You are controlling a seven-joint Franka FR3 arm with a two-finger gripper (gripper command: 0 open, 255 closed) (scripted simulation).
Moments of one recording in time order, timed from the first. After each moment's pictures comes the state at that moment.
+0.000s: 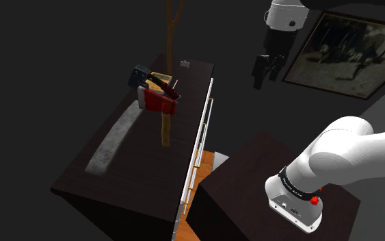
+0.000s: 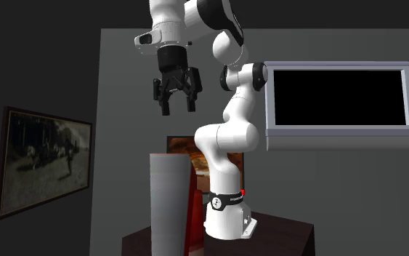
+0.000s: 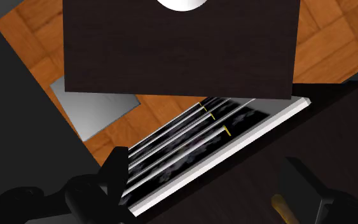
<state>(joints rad) 0.00 -0.79 0.04 -2.44 0.04 1.50 0.05</state>
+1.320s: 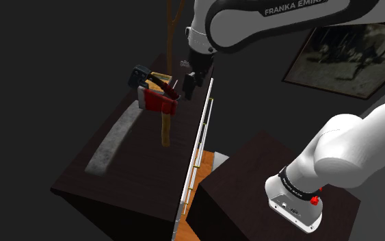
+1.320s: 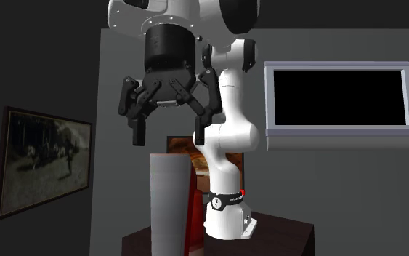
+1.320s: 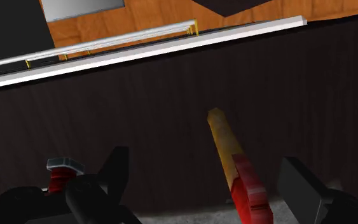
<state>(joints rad) 0.15 -0.30 0.19 -2.32 0.07 2.06 -0.08</state>
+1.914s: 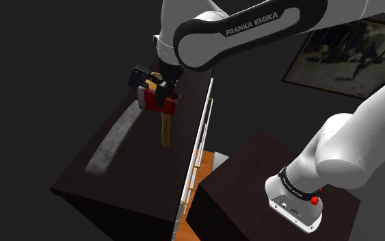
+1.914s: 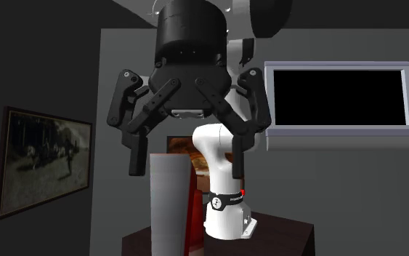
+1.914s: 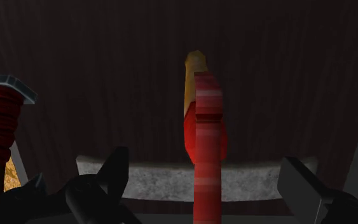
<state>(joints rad) 0.20 -0.08 0.26 -2.19 0.02 2.24 -0.11</state>
